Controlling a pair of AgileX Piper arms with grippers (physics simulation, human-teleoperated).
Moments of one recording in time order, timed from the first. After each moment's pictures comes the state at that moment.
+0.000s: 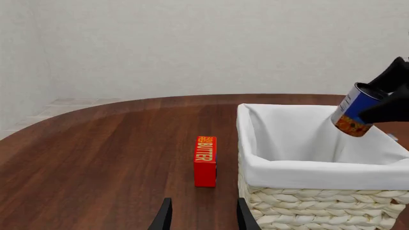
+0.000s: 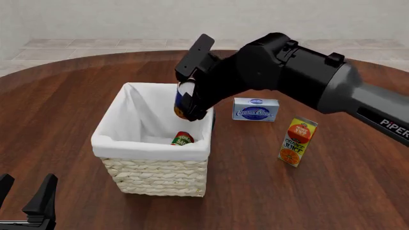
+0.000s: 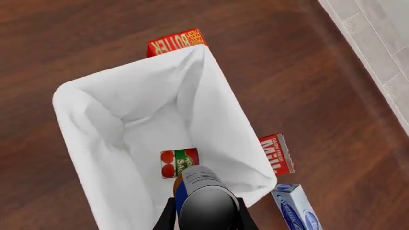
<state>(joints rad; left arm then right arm) 0.00 0.00 0.00 0.00 0.00 0.74 1.70 -1.61 0.75 -0.41</state>
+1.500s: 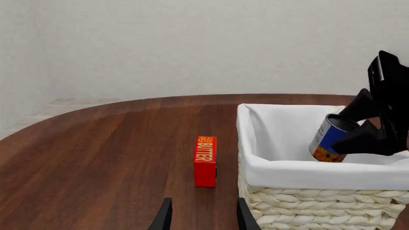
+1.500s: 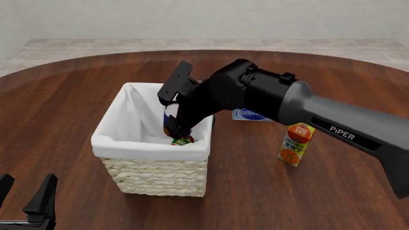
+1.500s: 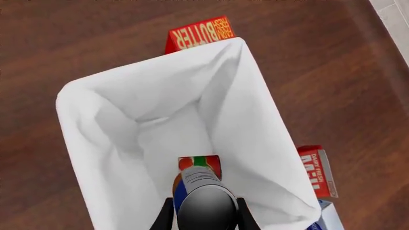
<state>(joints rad) 0.00 0.00 0.00 0.00 0.00 0.79 1.81 -1.60 0.69 -0.41</state>
